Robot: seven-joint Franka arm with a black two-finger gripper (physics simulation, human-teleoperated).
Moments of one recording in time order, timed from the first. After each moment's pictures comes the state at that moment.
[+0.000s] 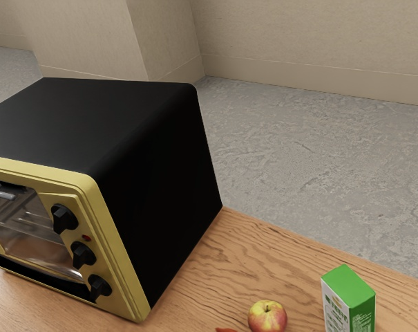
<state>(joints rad) 0.75 -0.86 -0.13 -2.28 0.00 1.86 -1.65</state>
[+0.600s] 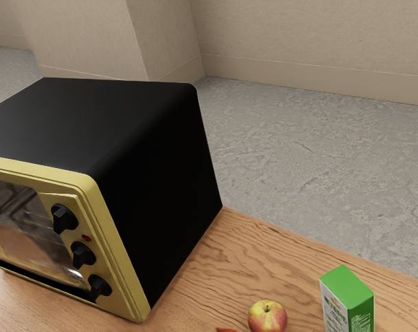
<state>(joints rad) 0.79 -1.12 -0.12 -2.55 -0.02 1.91 -1.62</state>
